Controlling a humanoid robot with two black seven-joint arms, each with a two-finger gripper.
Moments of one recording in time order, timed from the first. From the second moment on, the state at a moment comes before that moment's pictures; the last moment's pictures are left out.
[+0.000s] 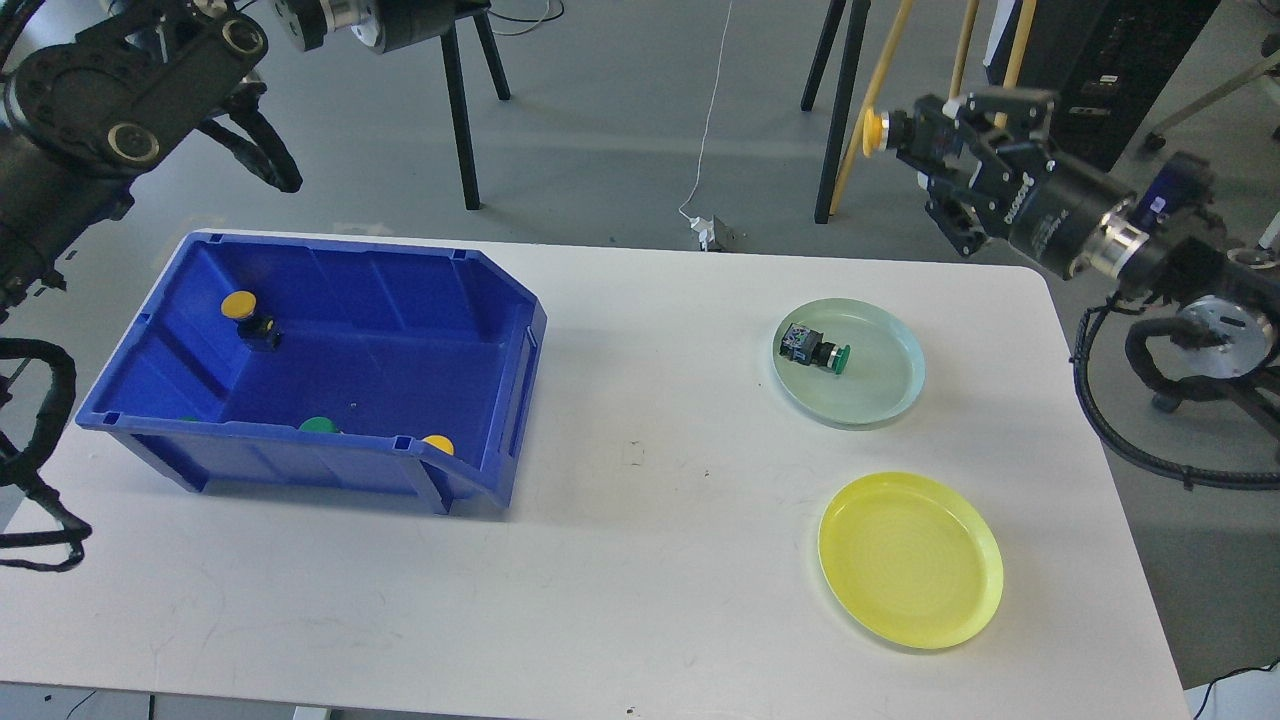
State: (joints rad) left arm -1.36 0.34 -0.48 -0.63 1.05 -0.49 -0.37; right arm 0.90 -0.73 0.19 1.00 -0.12 0.49 0.33
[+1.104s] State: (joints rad) left arm -1.40 0.32 -0.48 -0.63 1.04 -0.49 -0.38; right arm 0.47 -0.86 0.12 1.17 -0.31 0.49 0.33
